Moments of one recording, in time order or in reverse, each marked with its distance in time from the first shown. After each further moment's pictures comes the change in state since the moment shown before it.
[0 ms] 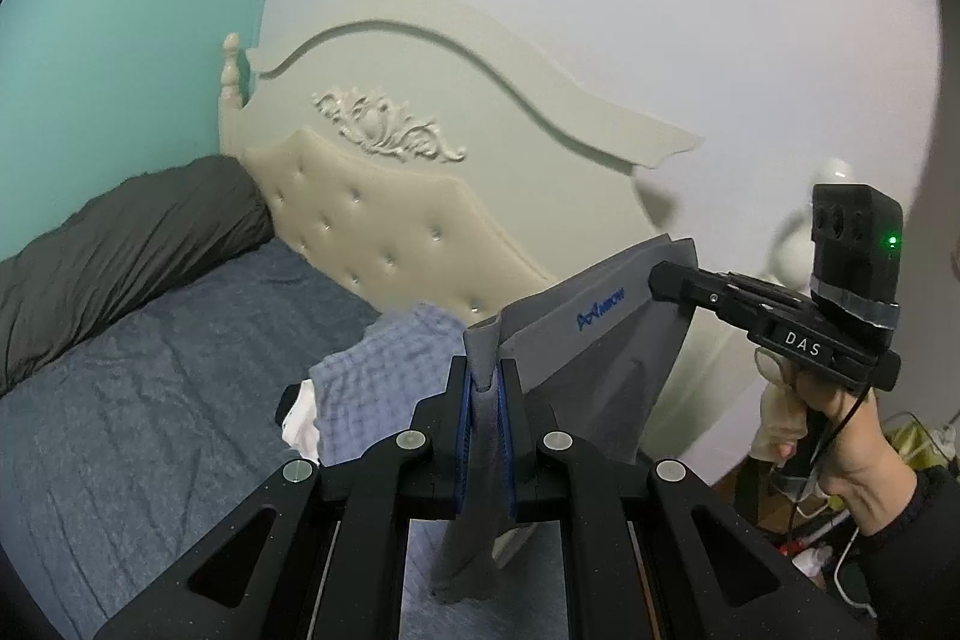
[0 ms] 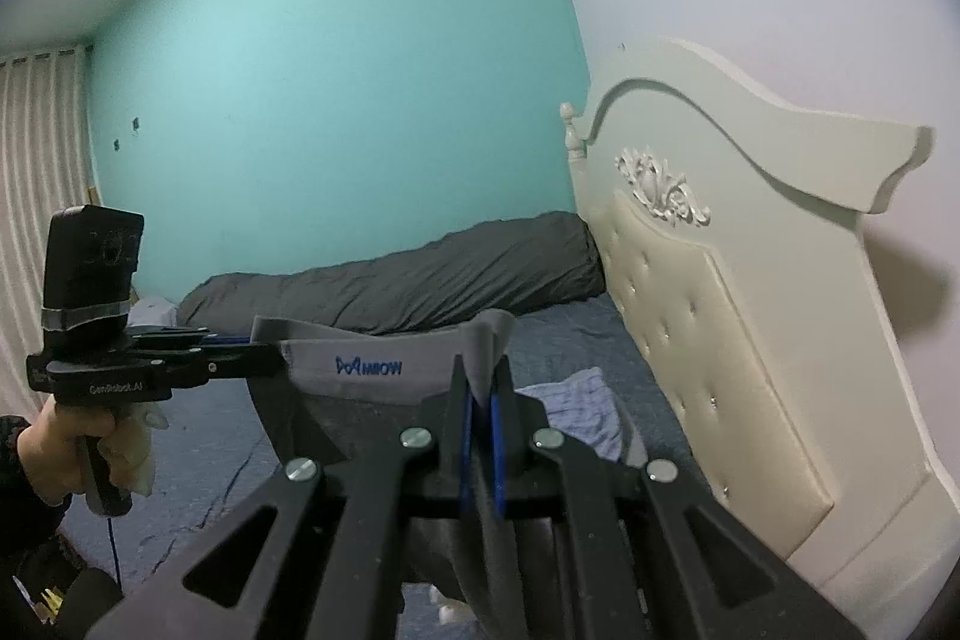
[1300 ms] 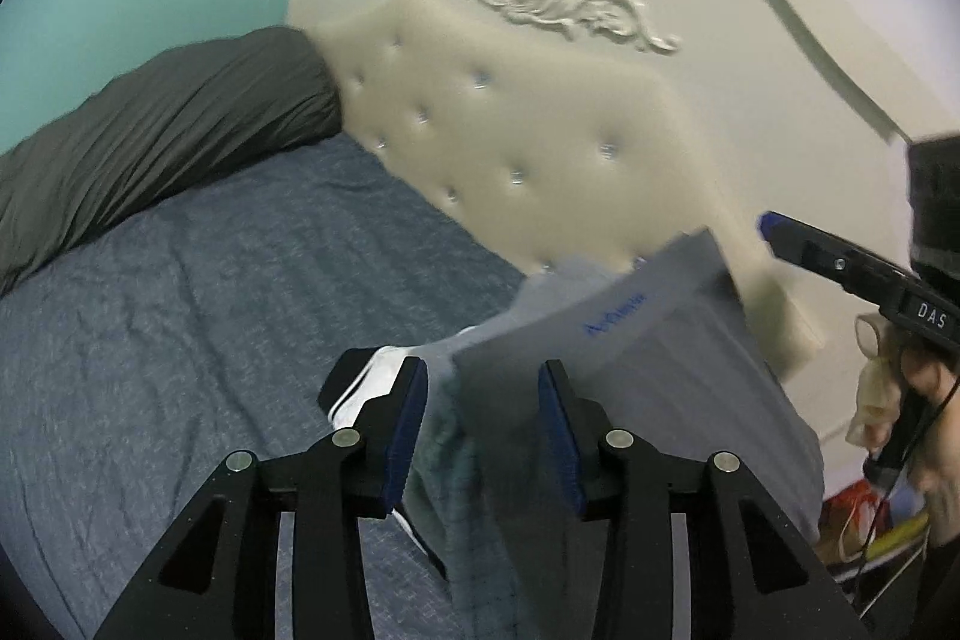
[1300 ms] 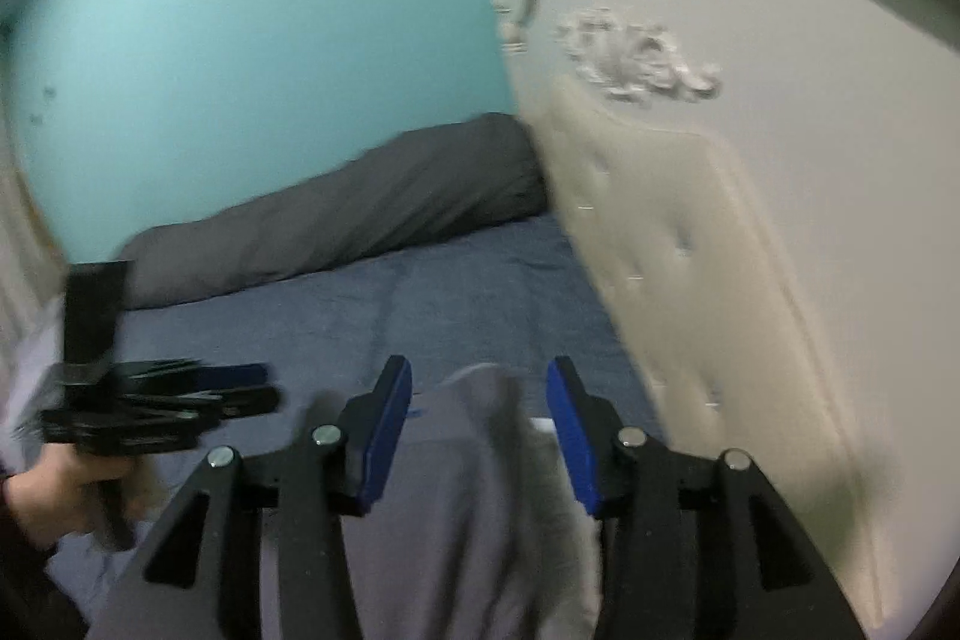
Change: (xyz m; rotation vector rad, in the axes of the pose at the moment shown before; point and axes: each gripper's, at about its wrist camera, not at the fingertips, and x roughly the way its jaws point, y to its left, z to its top) left arm 0.191 0.127 -0.029 -0.149 0.174 0.110; right arm 0.182 -0.095 -0.011 0.027 0.220 -0.044
